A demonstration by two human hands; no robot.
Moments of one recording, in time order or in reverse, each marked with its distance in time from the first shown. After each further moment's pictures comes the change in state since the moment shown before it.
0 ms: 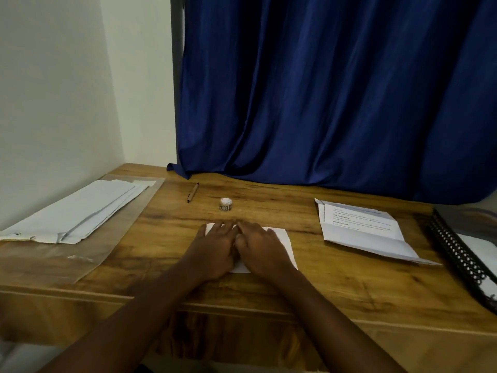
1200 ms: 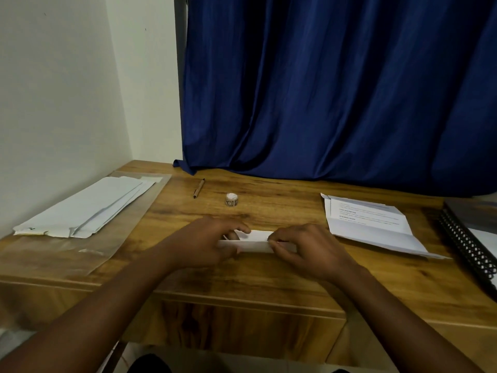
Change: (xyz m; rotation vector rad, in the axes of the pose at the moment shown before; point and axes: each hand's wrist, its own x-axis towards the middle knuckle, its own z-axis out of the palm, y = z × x) left_hand -0.027 -0.020 -0.049 -0.273 -0.014 0.195; right_hand -0.048 0.039 -0.071 -0.212 0.017 -0.280
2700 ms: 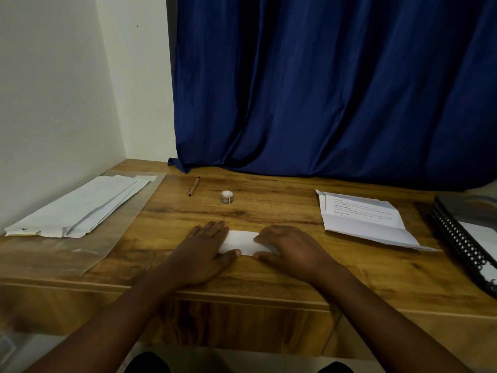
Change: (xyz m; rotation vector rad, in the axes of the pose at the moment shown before) left_hand -0.003 -0.009 0.044 0.227 -0.092 -0.214; right_hand 0.009 0.008 0.035 -0.028 -0.161 0.048
